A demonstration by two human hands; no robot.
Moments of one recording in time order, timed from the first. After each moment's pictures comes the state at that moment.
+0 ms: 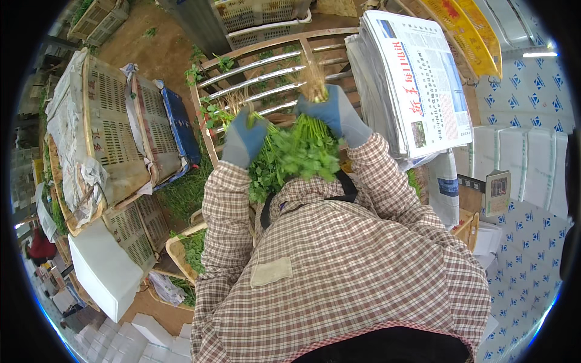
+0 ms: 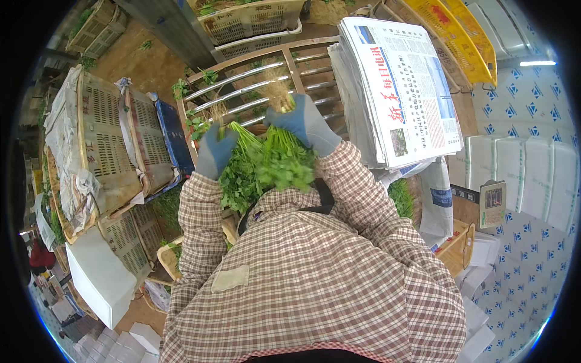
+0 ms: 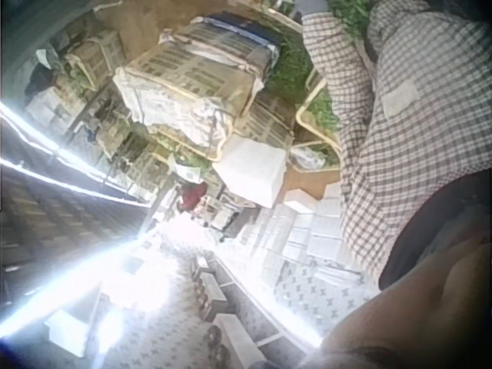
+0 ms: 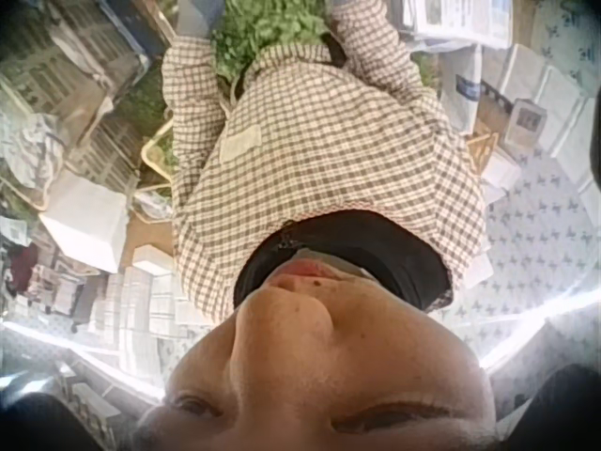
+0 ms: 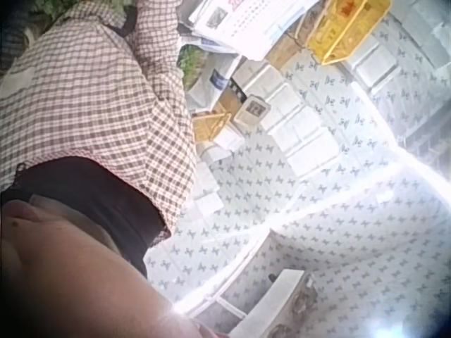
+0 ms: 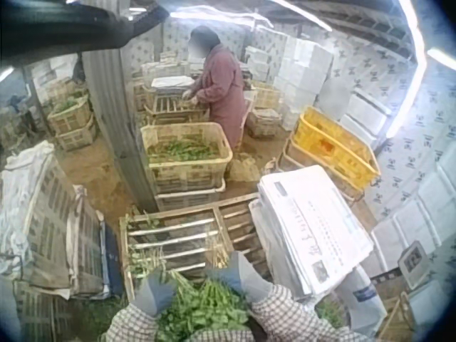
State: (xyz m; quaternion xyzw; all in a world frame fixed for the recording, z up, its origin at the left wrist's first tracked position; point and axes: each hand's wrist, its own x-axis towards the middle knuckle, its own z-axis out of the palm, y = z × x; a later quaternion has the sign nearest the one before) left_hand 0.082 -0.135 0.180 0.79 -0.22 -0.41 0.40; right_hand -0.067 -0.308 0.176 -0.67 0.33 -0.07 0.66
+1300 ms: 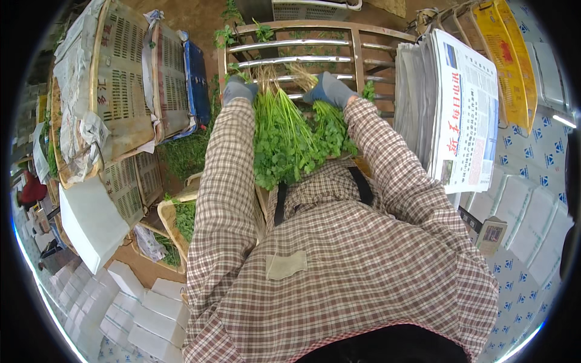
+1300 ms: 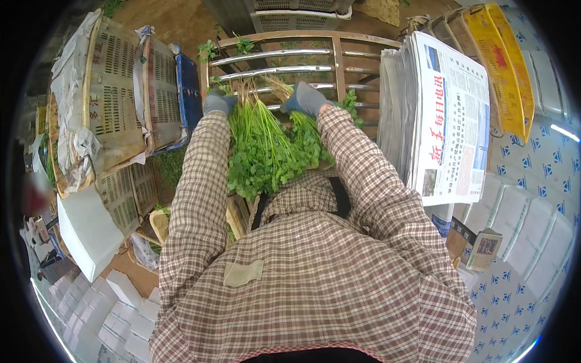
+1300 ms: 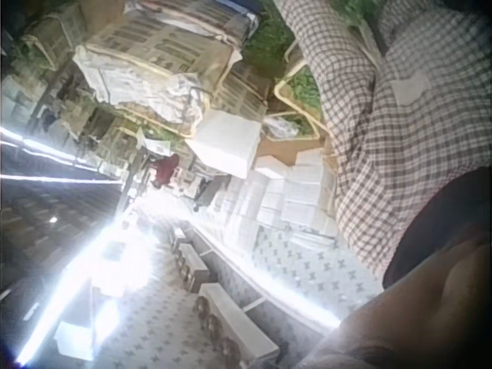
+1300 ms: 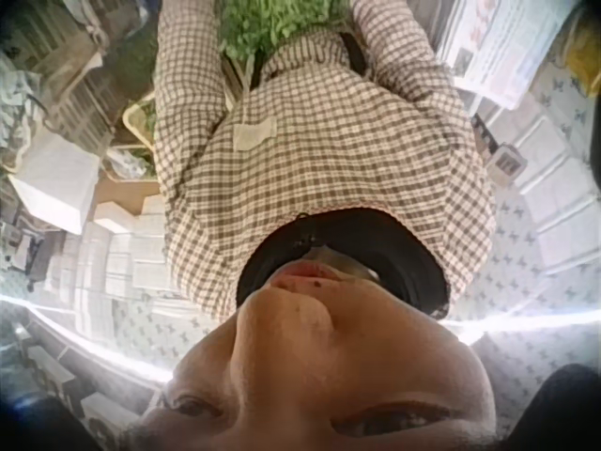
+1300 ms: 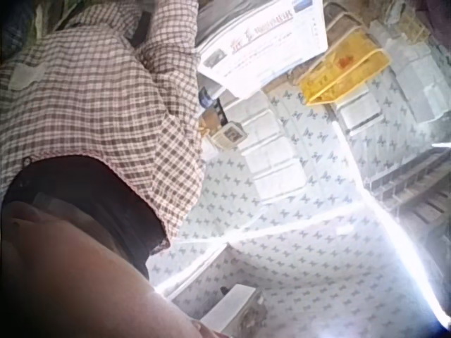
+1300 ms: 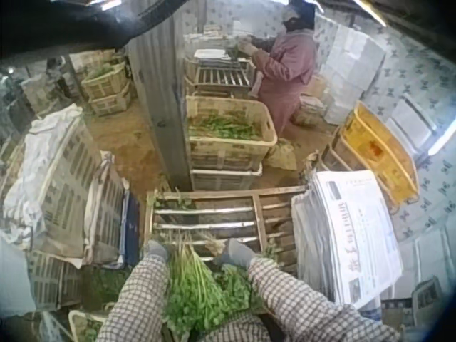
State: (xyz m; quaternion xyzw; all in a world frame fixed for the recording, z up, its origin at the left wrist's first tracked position) left_hand 0.204 -0.124 0.033 0.89 0.05 -0.36 0.26; right_hand 0.037 -0.325 0.067 -0.83 0.31 0.27 0.38
